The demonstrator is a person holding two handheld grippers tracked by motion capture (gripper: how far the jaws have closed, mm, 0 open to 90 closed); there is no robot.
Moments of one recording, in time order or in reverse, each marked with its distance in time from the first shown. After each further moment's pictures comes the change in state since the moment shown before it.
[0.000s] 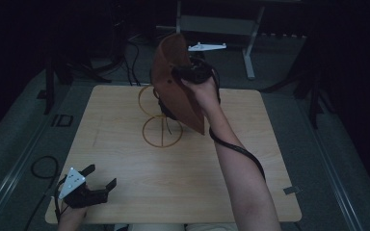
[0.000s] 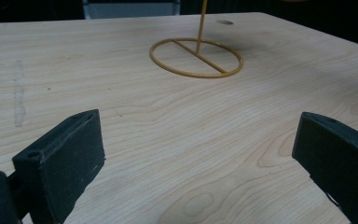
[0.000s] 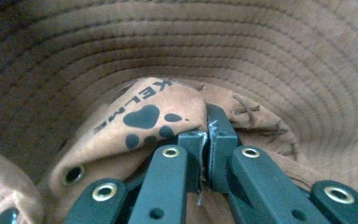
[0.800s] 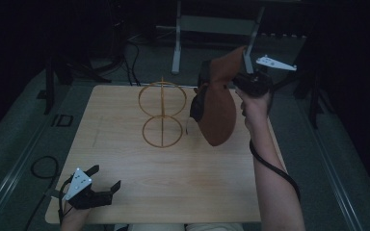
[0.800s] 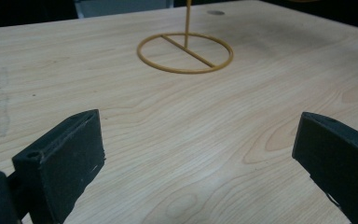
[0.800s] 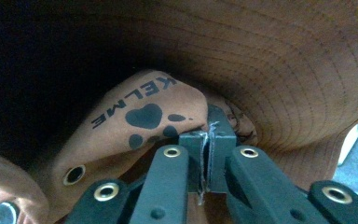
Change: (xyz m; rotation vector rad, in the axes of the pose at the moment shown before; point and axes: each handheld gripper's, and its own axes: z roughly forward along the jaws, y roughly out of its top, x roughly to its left) left arm -0.012 0.006 0.001 0.026 0.007 0.047; right arm -0.045 -0.040 -0.139 -0.250 -0.102 0.055
